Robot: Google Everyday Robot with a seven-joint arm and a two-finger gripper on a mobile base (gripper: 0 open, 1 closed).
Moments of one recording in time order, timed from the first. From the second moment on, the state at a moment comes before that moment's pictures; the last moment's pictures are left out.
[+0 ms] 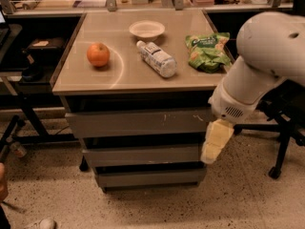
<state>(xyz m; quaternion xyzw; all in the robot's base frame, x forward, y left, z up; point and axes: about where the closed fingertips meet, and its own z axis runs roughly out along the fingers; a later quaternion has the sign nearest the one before) 0.463 -0.152 0.802 -0.59 0.80 0.07 0.10</state>
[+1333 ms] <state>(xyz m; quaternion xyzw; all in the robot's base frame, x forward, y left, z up) 0.432 -0.104 0.640 -0.51 0.84 0.20 0.02</state>
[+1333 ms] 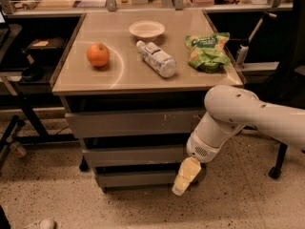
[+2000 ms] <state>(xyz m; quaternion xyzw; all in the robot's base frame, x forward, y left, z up) 0.466 -0.081 0.594 -0.50 0.84 0.22 0.07</state>
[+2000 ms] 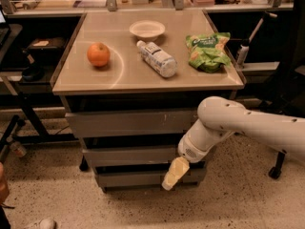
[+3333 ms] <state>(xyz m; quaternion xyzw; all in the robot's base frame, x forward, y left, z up) 0.511 -0.058 0.526 -0.47 0.85 0.21 0.13</state>
